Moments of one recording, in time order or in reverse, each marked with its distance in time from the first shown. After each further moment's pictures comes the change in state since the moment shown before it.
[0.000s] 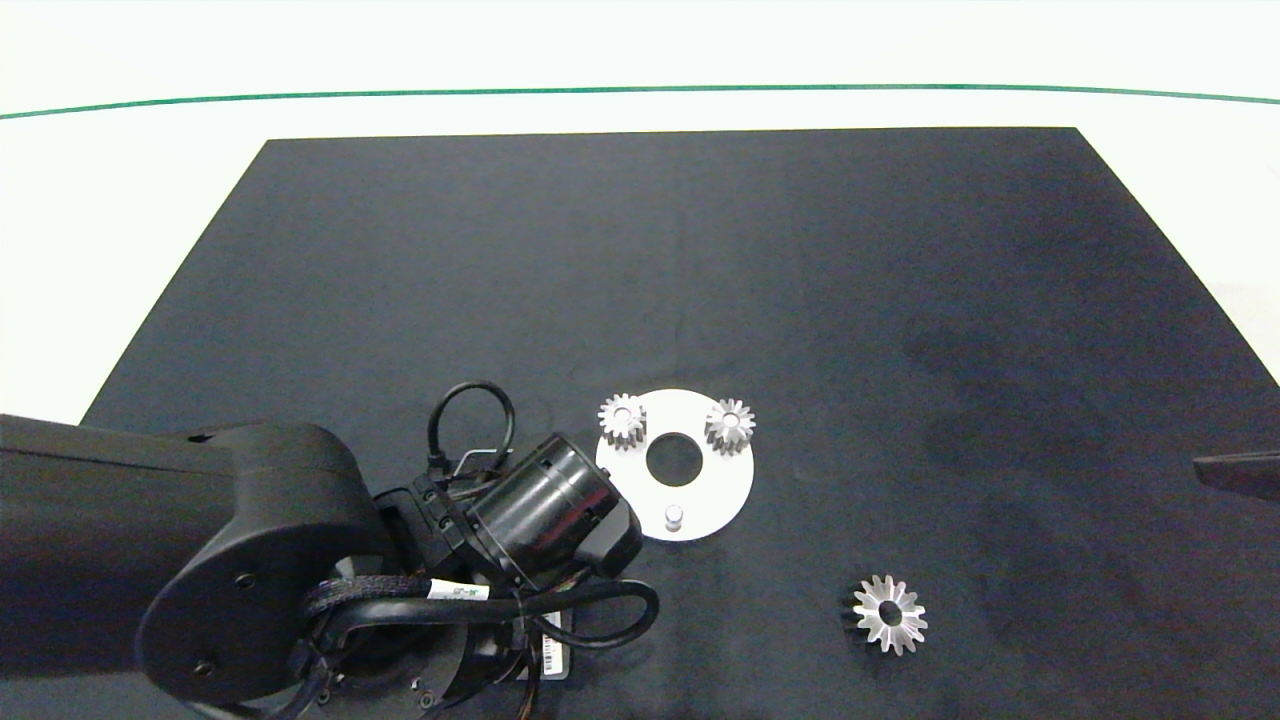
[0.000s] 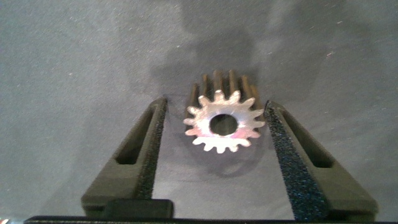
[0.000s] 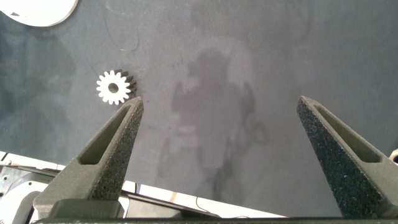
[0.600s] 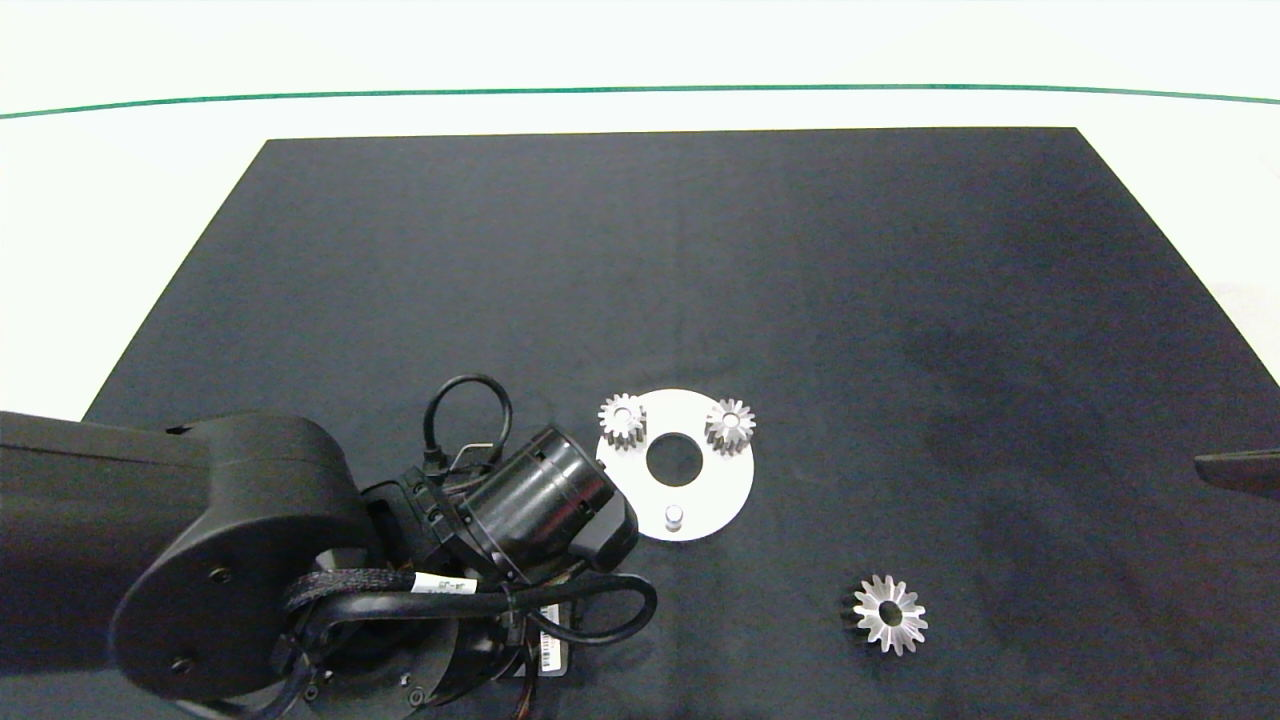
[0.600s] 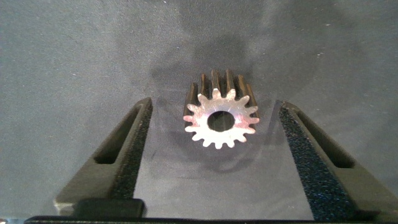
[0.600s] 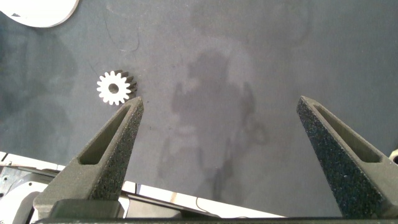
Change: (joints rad) left arm -0.001 -0.013 -0.011 0.014 -0.005 0.002; right arm 0.000 0.000 -0.003 0.000 0.000 0.000
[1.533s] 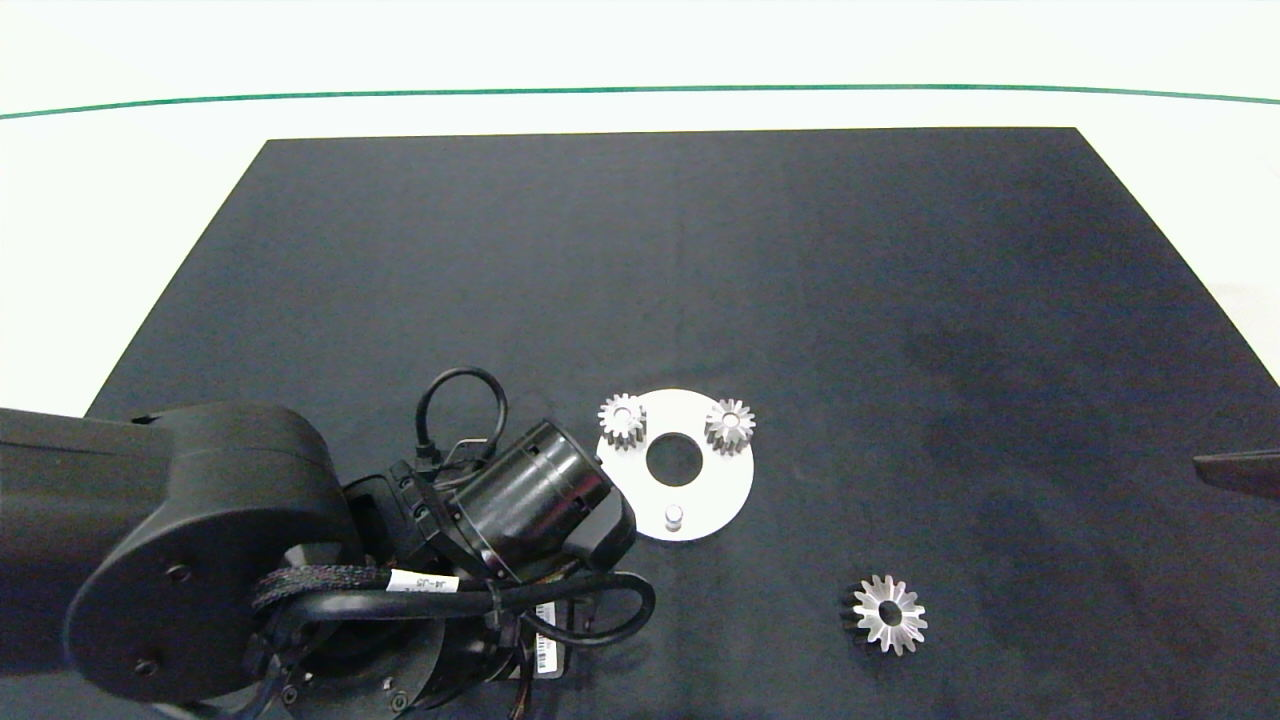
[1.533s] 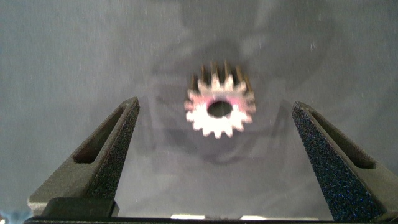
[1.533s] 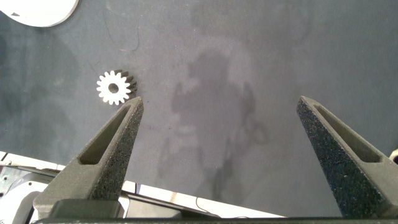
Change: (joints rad) left arm -0.010 -0.020 -0.016 0.031 0.001 -0.004; right arm 0.001 0.001 0.000 0.000 -0.001 0.000
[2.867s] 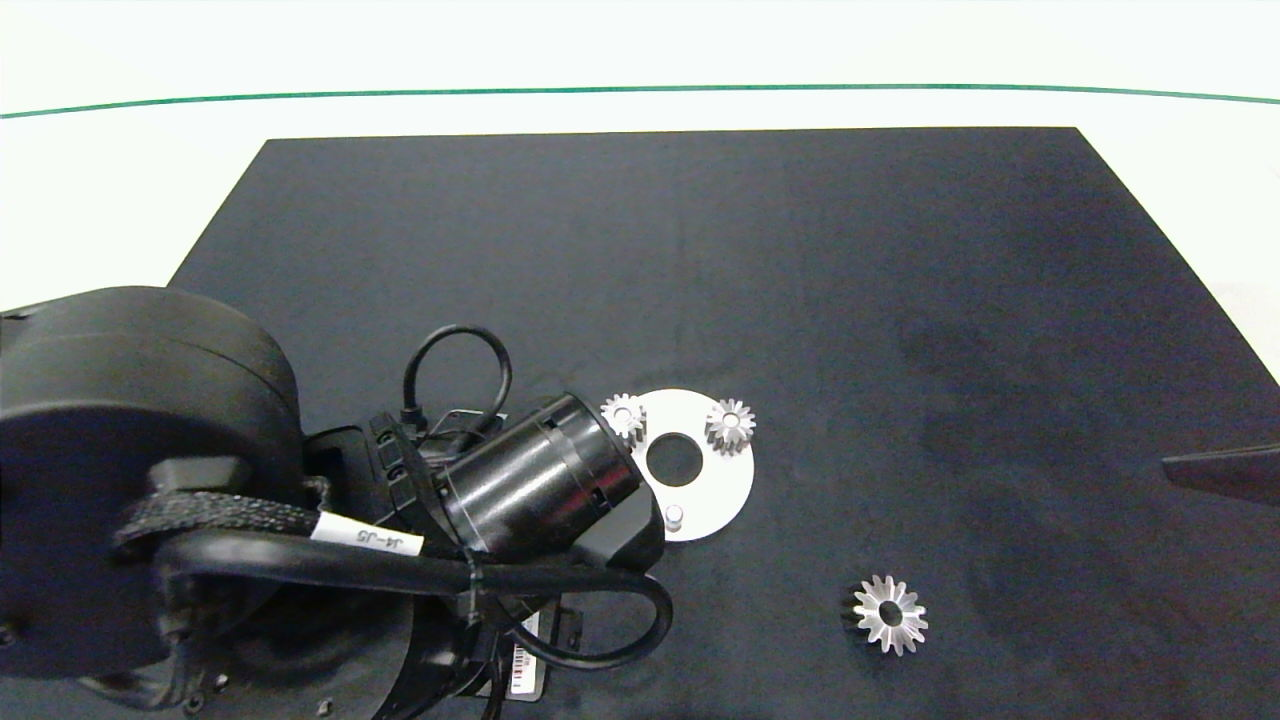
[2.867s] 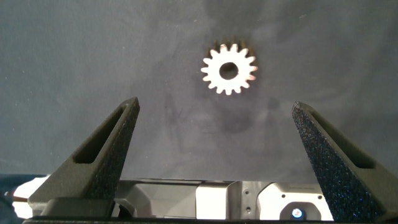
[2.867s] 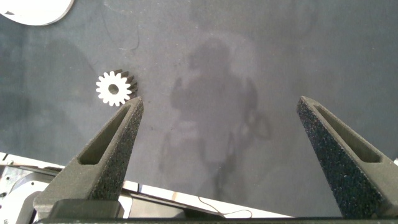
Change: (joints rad) left arm -0.088 -0.016 -0.207 0.334 0.069 -0.028; right arm 0.004 0.038 -0.005 0.001 0.000 0.019
